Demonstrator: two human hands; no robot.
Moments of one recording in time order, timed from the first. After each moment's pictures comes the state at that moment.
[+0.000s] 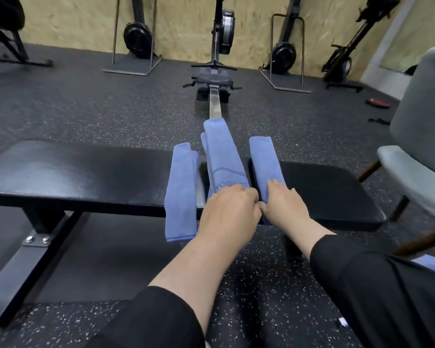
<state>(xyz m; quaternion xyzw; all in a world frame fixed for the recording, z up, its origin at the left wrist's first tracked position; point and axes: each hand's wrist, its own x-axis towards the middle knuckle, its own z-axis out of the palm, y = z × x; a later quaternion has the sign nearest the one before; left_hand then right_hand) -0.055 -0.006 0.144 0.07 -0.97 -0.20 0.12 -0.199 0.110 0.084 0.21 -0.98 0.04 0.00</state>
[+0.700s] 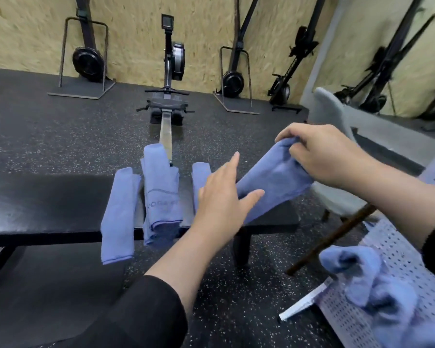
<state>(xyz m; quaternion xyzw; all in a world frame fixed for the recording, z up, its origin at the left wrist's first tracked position) -0.086 0.111 0.212 0.00 -0.88 -0.43 0.20 -0.144 0.280 0.340 0.27 -0.94 0.13 0.15</state>
